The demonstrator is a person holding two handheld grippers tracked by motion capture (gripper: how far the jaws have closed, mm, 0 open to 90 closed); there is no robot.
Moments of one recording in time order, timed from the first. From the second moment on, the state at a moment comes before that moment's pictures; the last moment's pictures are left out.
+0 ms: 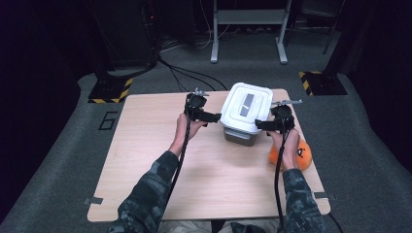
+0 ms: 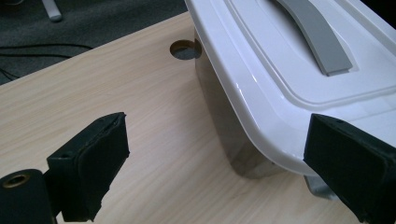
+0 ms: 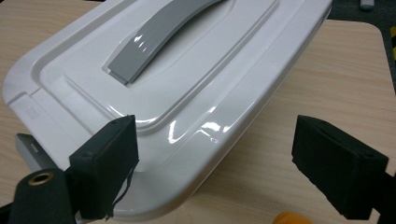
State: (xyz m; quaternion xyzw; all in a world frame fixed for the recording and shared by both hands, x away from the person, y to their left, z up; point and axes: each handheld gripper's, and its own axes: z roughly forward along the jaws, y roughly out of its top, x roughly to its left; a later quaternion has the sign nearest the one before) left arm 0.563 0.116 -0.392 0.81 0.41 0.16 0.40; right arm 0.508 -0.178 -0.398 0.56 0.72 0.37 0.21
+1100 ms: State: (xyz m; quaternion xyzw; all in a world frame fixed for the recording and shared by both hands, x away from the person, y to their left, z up) left arm 0.570 0.094 -0.401 0.82 0.38 0.12 0.41; right arm 0.507 -0.185 -0.404 0.55 0.71 0.40 0.16
